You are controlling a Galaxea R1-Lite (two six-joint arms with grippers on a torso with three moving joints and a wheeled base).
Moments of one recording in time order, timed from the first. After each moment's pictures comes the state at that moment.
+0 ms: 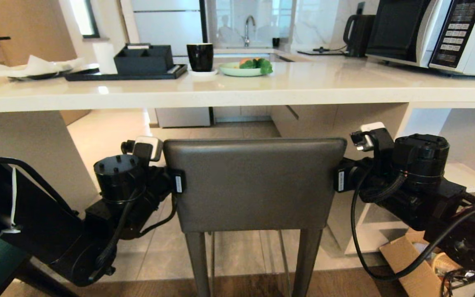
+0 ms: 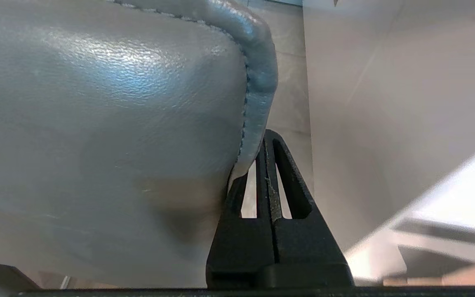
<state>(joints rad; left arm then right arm) -0.51 1.98 -0.64 -1.27 0.25 0.03 0.49 1.80 -0.71 -0.88 -0.17 -0.09</state>
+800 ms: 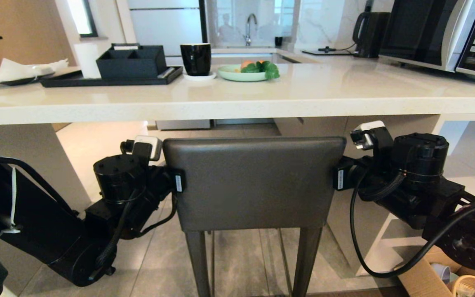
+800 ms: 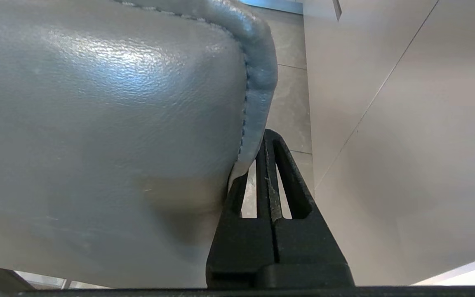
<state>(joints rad) -0.51 1.98 -0.64 -1.27 0.26 0.03 0.49 1.81 -0.71 -0.88 -0.17 -0.09</state>
